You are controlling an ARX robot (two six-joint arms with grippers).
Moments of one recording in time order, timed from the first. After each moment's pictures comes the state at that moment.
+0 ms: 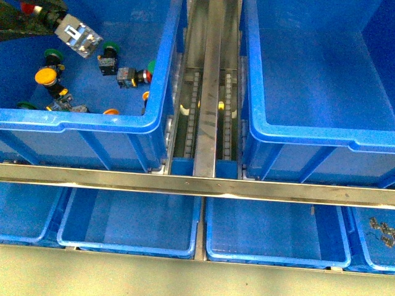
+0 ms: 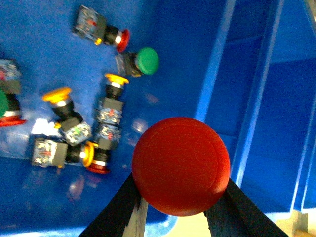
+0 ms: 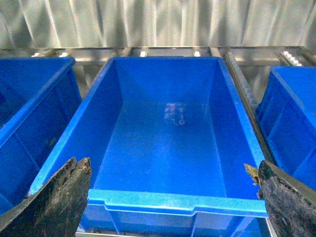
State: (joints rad) left arm -0.03 1.73 1.07 0.03 0.55 -0.56; right arm 0.00 0.00 0.03 0.00 0.00 0.00
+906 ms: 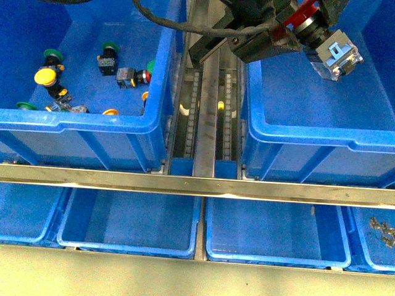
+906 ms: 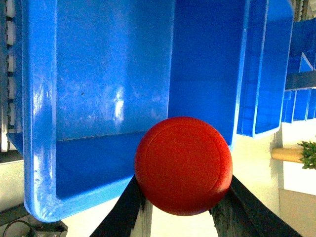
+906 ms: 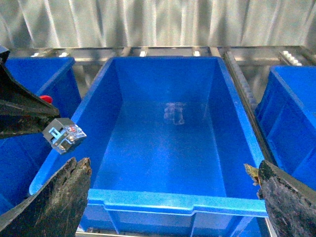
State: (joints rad) left arm -0.64 1.93 1.31 0.09 0.34 -0.86; right arm 0.00 0.00 0.03 0.00 0.00 0.00
